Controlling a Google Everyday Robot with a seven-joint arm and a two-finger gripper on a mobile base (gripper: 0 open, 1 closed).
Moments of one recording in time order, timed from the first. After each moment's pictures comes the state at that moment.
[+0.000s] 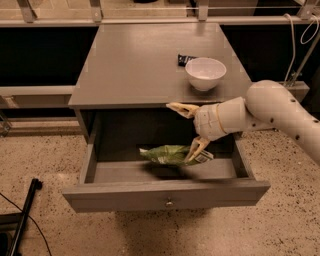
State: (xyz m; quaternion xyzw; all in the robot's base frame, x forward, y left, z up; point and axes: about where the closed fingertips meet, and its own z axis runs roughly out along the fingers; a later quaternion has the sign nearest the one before) arm 0.572 -0.049 0.765 -0.80 0.40 0.06 0.45
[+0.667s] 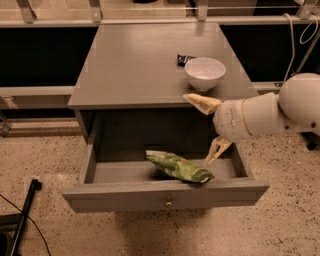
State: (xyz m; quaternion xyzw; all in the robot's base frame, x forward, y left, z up) arm 0.532 -0.085 0.818 -0.80 0.40 0.01 0.45
